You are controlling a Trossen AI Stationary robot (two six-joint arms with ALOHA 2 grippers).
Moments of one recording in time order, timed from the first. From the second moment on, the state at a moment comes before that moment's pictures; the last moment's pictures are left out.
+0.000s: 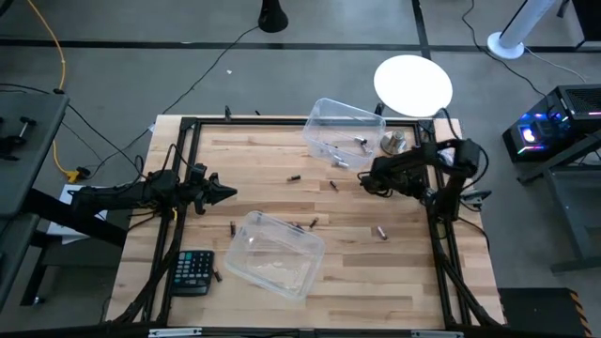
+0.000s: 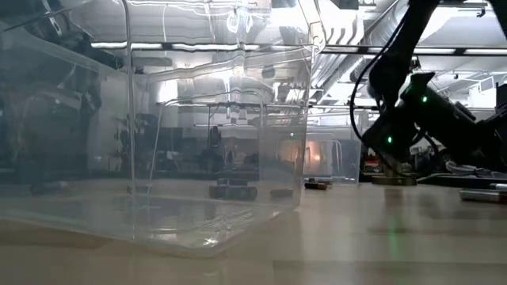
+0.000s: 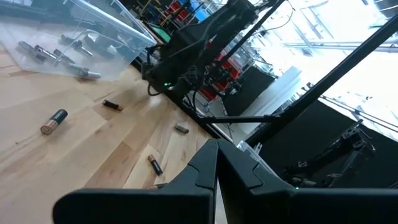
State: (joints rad) left arm 0.05 0.02 0.01 0.02 0.02 -0.75; right arm -0.32 1.82 0.74 -1.37 0.31 2.18
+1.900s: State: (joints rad) left arm 0.05 0.02 0.01 0.02 0.01 -0.75; right arm -0.35 1.57 0.90 -1.06 0.38 1.57
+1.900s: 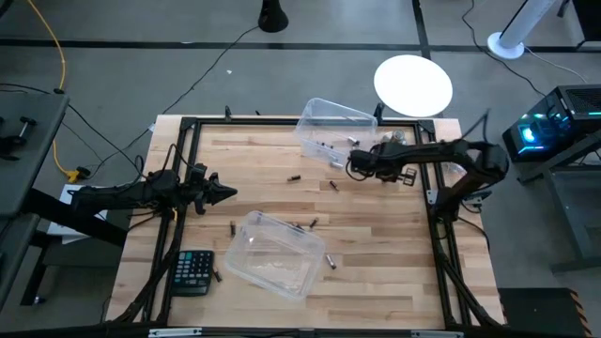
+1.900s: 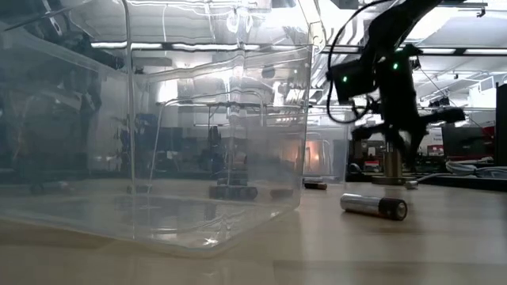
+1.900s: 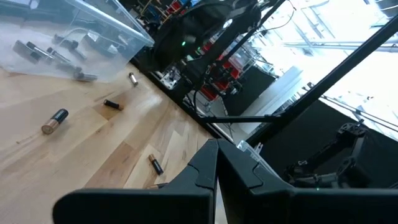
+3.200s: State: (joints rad) left arm 0.05 0.02 0.01 0.02 0.01 -0.75; right arm -0.69 1.38 0.51 -0.03 0.12 1.23
